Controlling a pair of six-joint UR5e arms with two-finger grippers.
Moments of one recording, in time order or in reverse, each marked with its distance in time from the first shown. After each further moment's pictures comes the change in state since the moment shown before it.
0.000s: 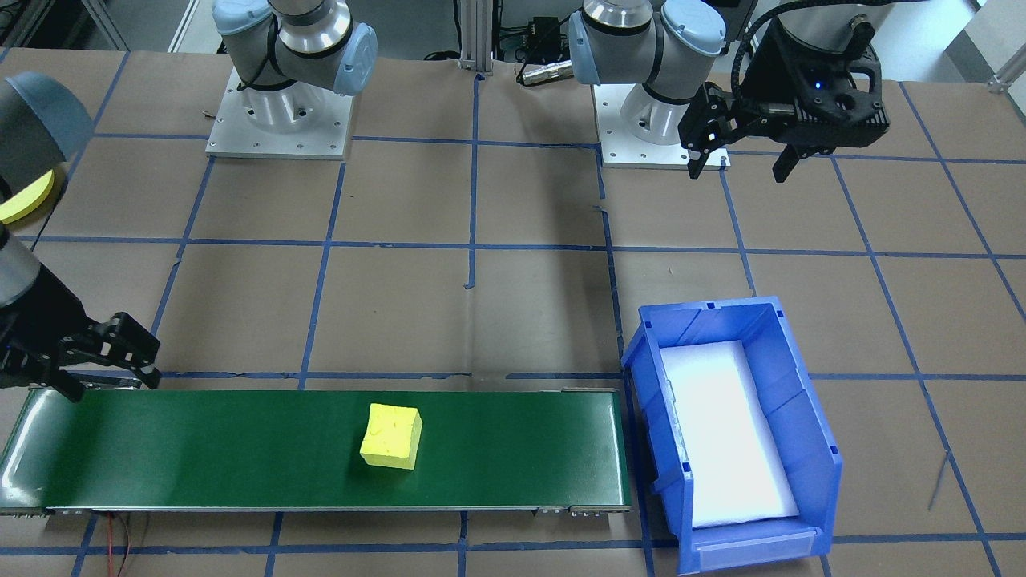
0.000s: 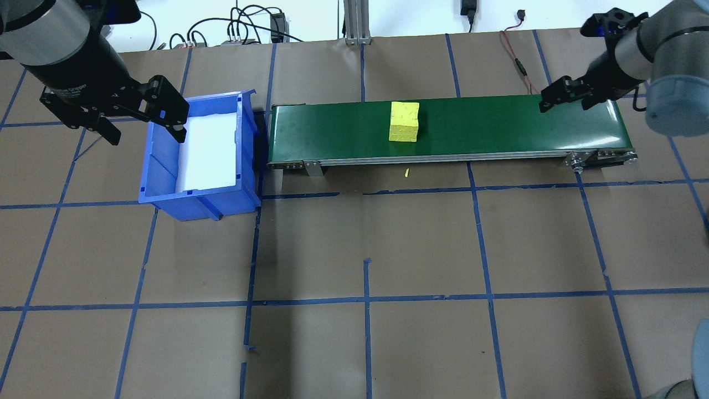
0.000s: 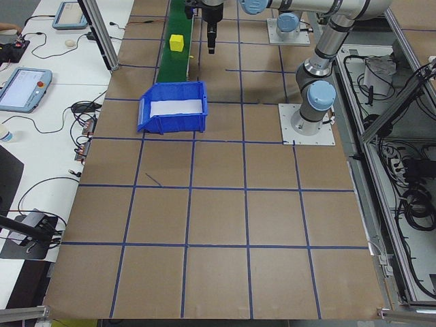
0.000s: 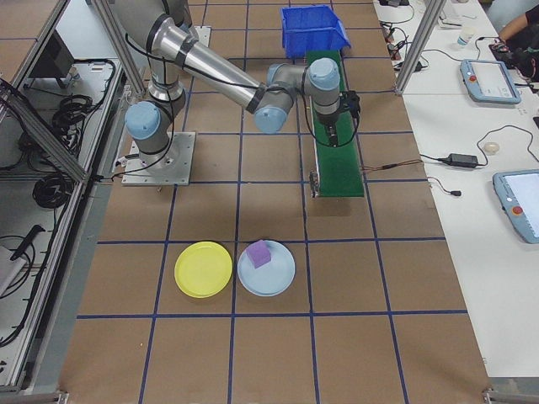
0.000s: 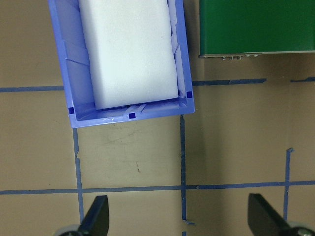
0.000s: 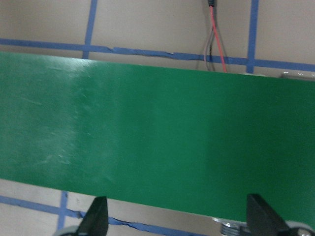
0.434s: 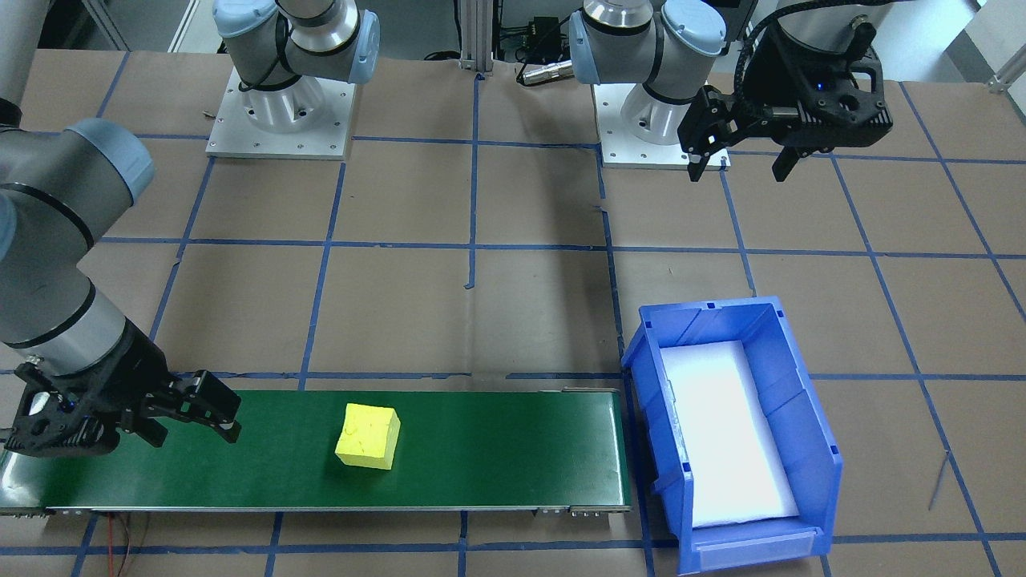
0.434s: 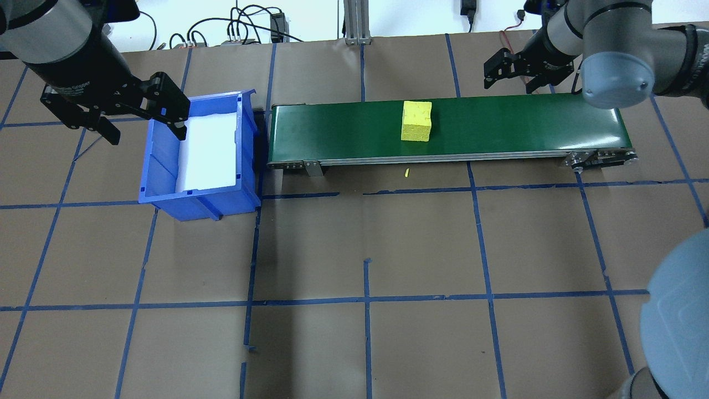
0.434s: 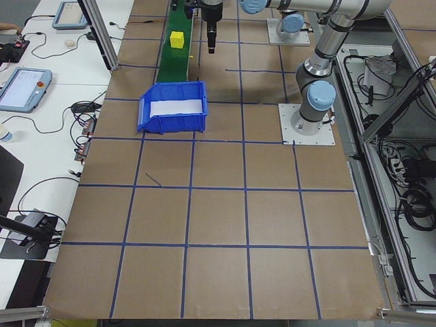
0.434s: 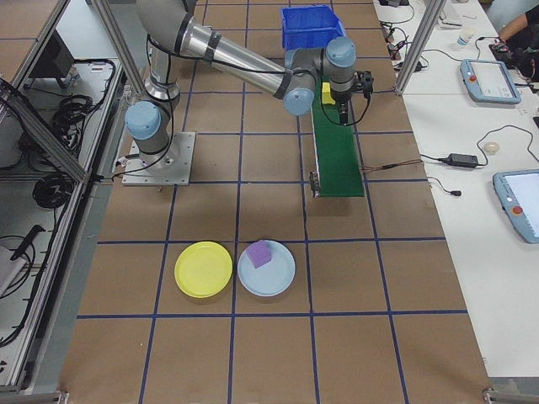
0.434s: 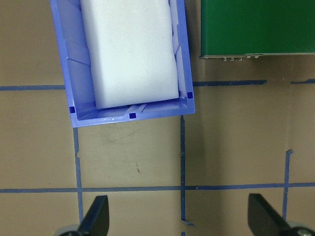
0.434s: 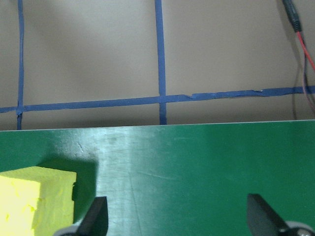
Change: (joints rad) left arm -0.012 -0.006 0.003 0.001 0.011 -0.078; right arm 0.117 0.101 -0.113 0.004 0.038 0.243
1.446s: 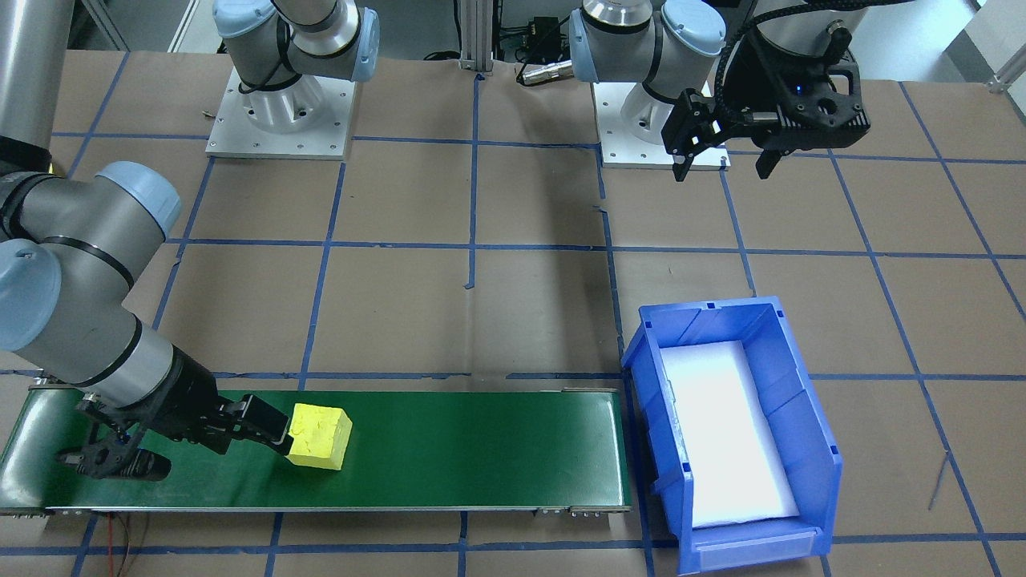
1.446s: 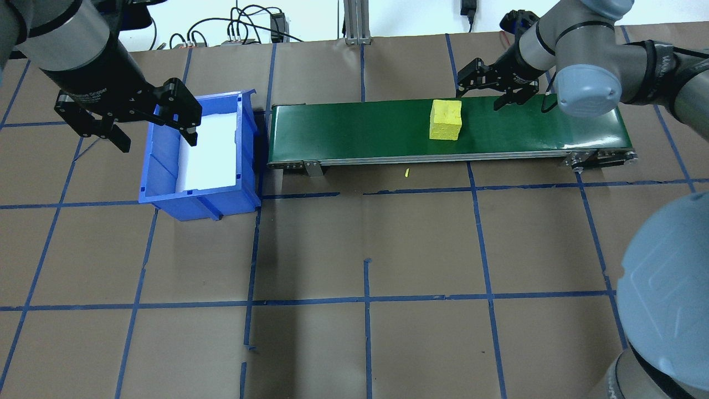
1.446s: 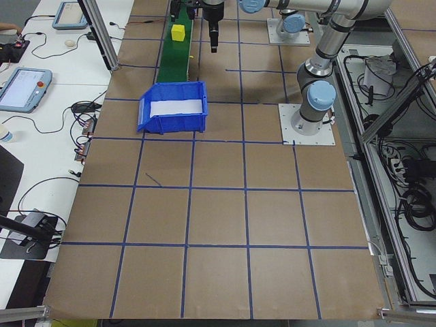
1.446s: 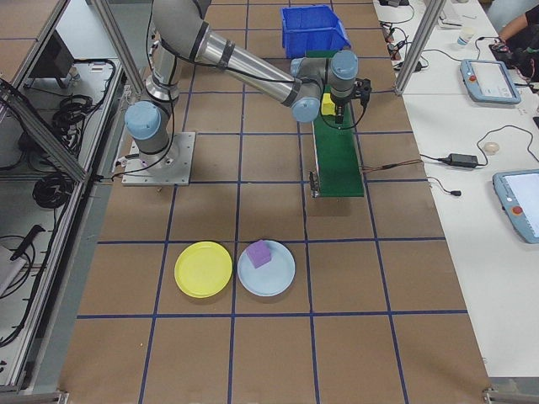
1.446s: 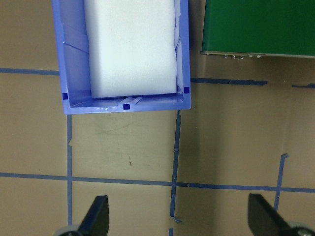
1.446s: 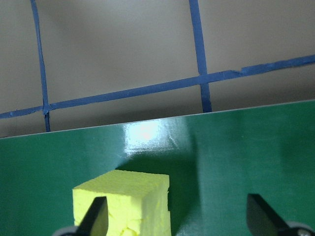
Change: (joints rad) left arm -0.024 0.002 -0.011 -0.006 0.004 -0.038; right arm 0.030 0.067 0.002 -0.001 0.095 0.110
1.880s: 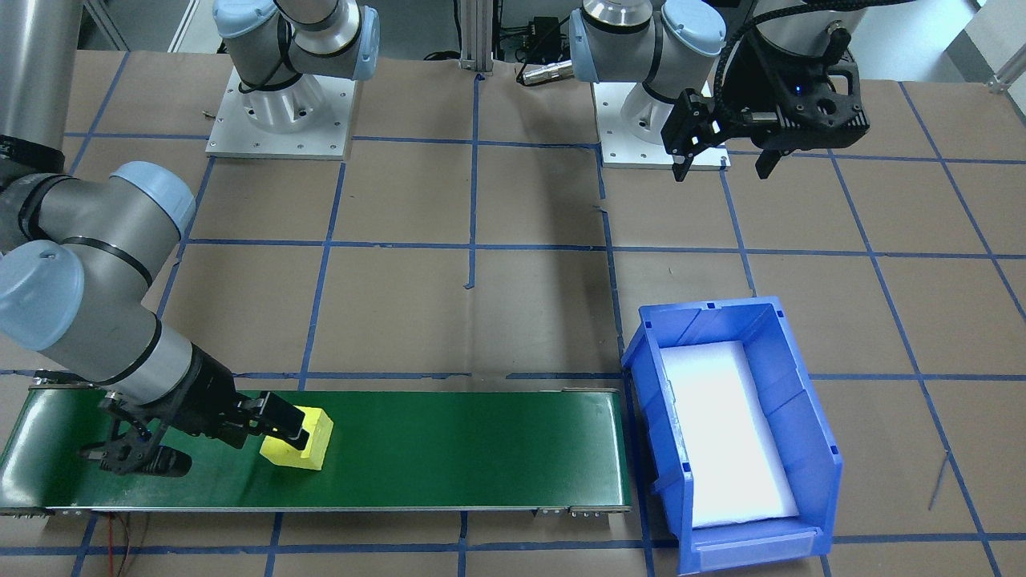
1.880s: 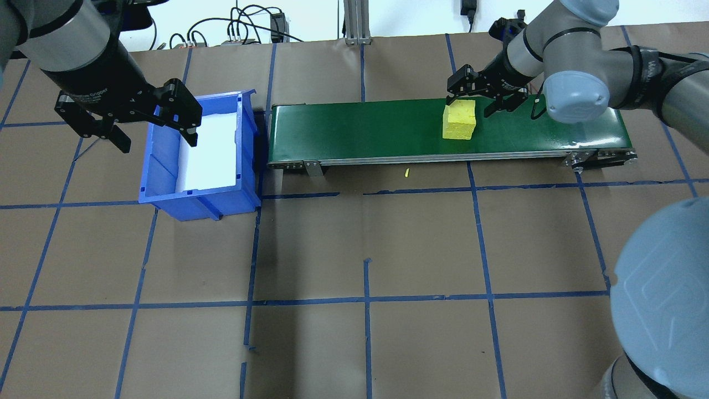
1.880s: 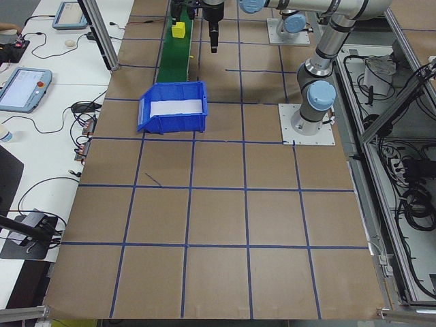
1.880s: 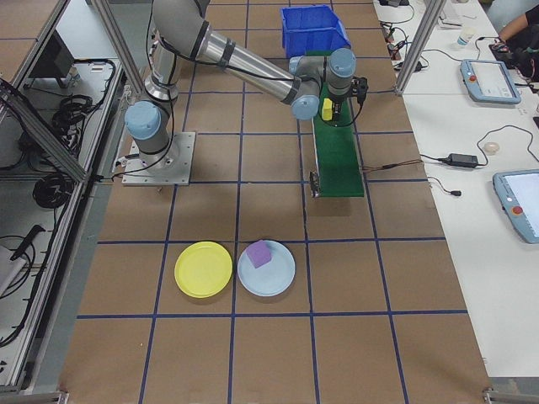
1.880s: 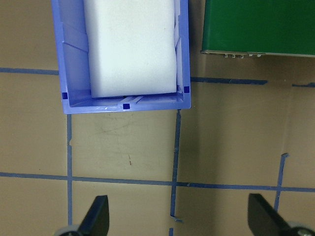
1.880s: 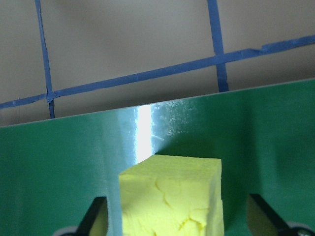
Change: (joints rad) left arm 0.000 0.000 -0.001 0.000 0.000 0.001; right arm 0.031 -0.001 0.028 -0.004 -0.001 0.038
